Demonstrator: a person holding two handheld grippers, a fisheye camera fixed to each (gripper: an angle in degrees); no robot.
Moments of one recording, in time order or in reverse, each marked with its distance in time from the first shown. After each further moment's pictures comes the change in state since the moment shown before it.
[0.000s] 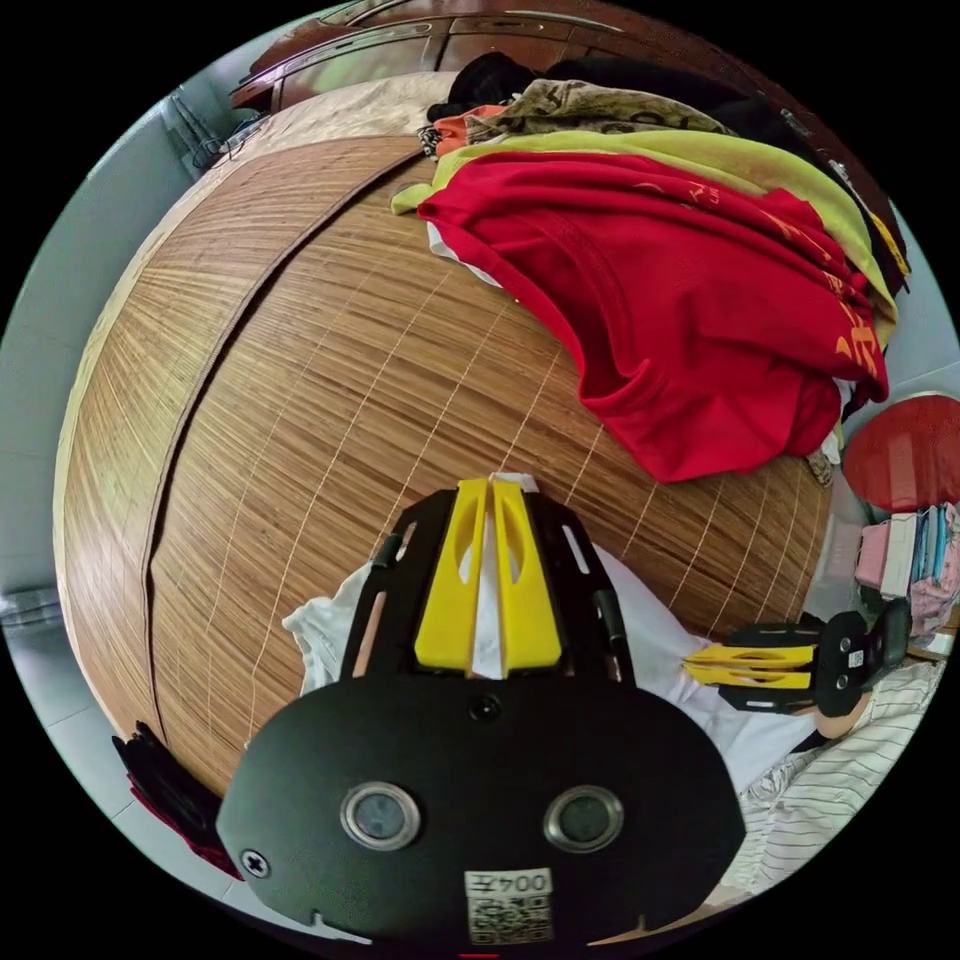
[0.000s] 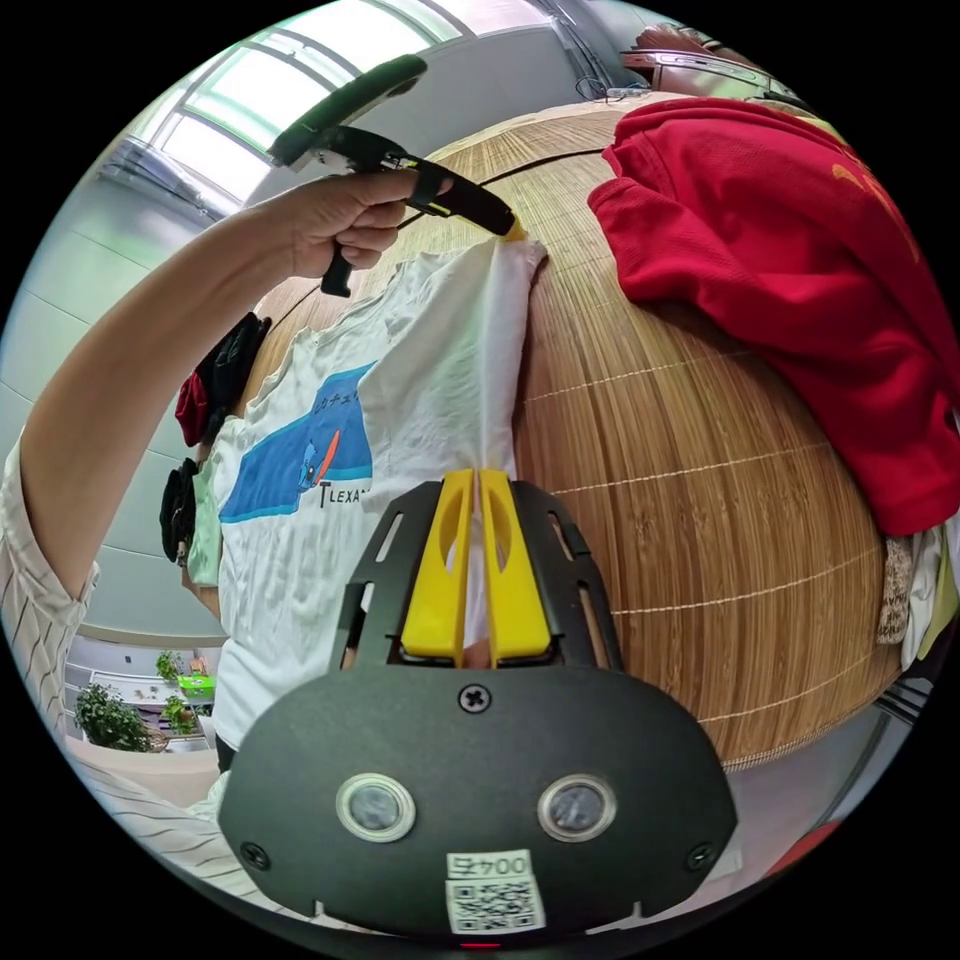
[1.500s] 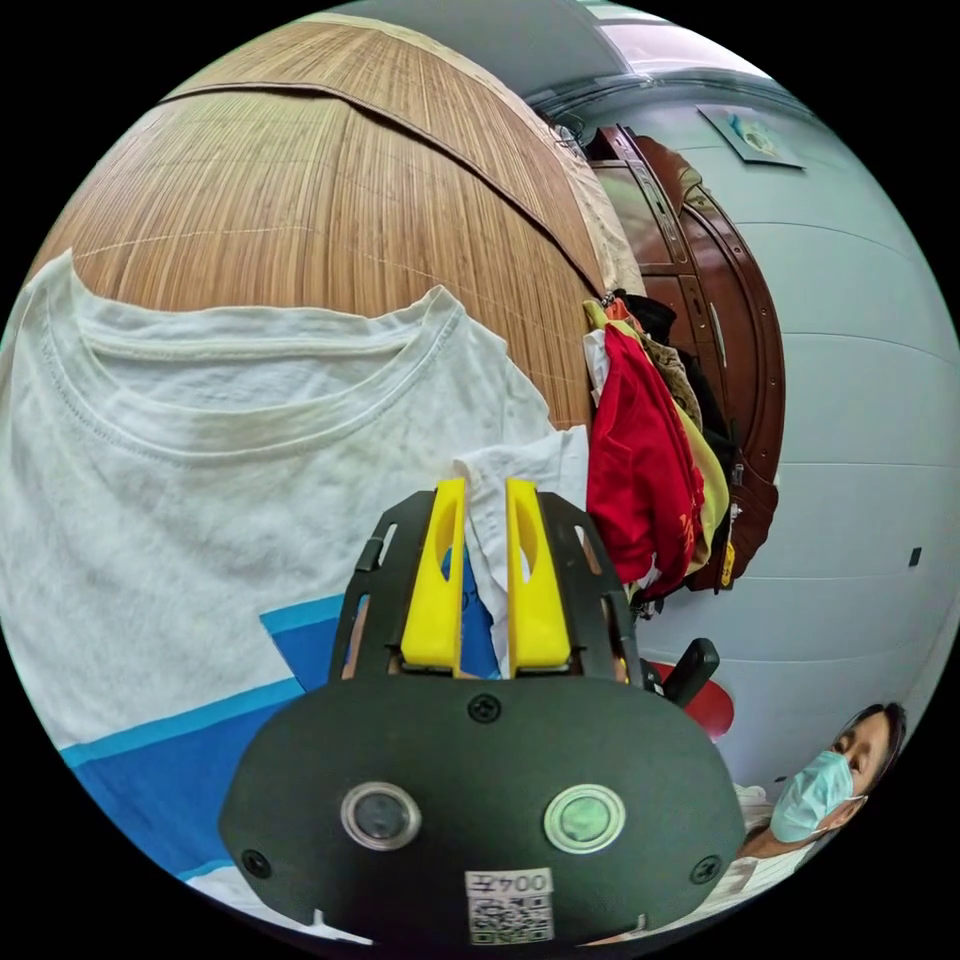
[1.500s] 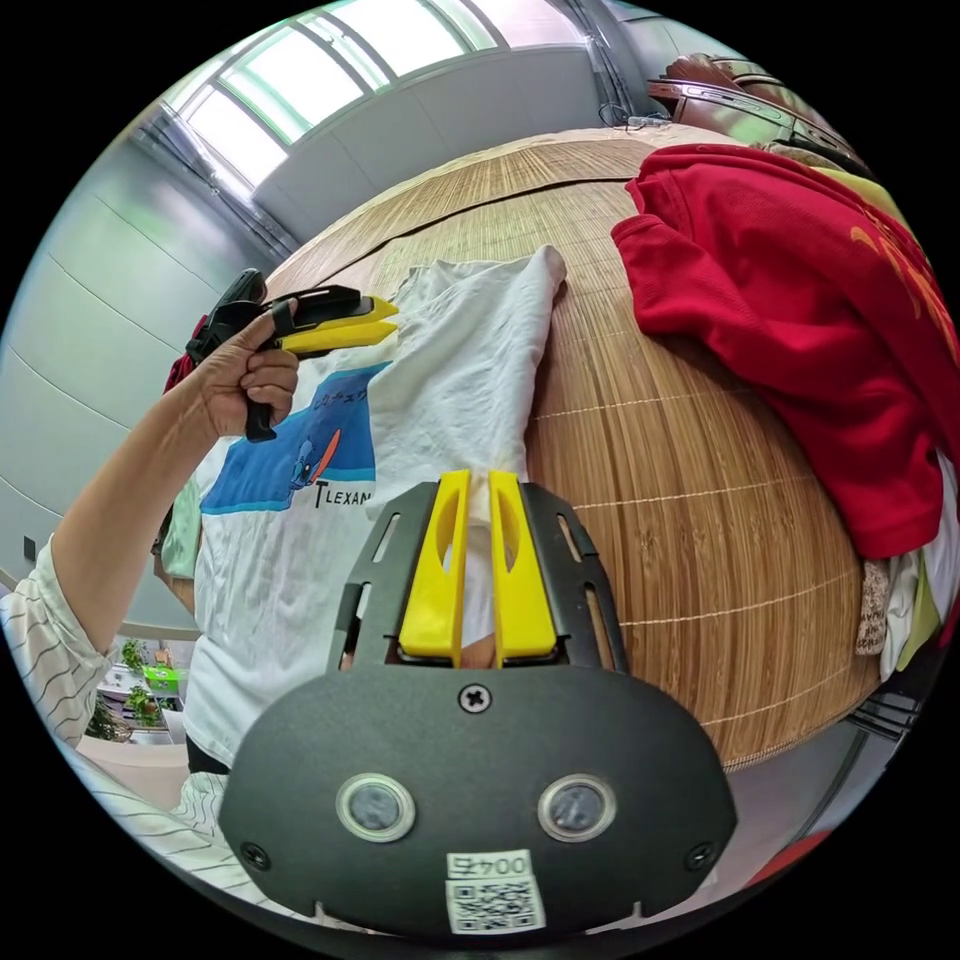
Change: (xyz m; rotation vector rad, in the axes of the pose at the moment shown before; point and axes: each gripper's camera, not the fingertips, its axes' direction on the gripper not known) left arm -0.287 0.294 -0.005 0.332 0.771 -0.811; right arm -0.032 0.028 -0.001 0.041 0.075 -0.069
